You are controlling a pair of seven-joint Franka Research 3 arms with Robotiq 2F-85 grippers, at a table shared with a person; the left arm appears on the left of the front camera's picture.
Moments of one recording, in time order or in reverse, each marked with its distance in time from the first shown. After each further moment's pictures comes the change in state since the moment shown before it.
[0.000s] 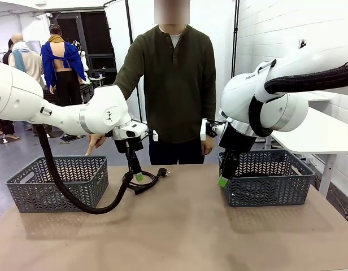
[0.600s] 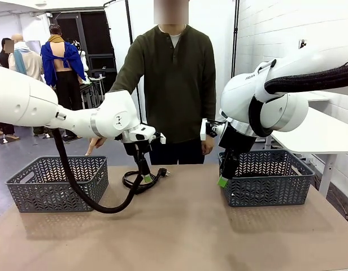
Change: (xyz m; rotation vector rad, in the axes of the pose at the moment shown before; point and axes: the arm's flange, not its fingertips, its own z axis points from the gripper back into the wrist) left arm 0.031 0.011 -0.029 0.011 0.011 0.024; right arm 0.000 0.000 0.000 0.000 0.000 0.000
